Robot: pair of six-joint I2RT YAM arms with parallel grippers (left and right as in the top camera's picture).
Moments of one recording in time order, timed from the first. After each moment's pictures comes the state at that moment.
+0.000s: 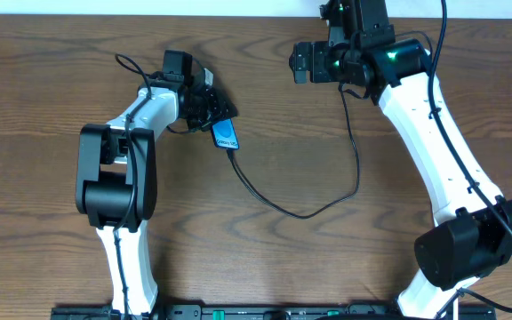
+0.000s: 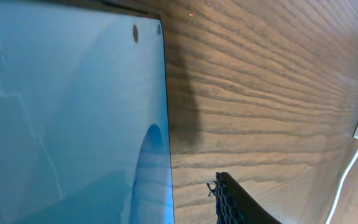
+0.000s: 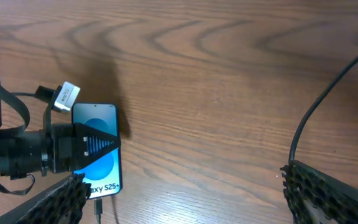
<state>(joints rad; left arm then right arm) -0.12 2.20 1.49 -0.50 0.59 -0.49 0.32 1.86 1.84 -0.84 -0.14 0.25</state>
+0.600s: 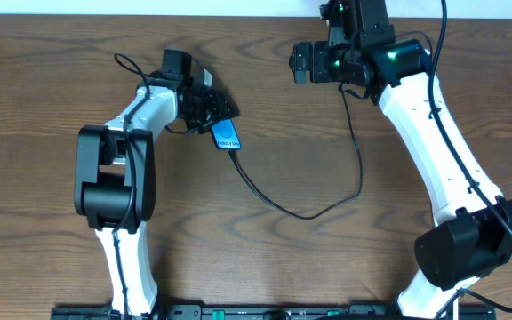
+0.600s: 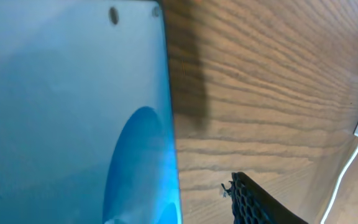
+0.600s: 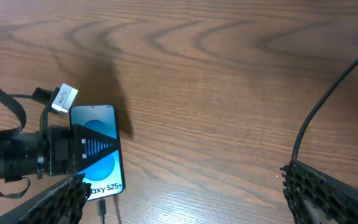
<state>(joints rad) -0.11 2.19 1.49 -0.54 0.59 -0.49 0.32 1.86 1.84 -0.84 -0.14 0.25</state>
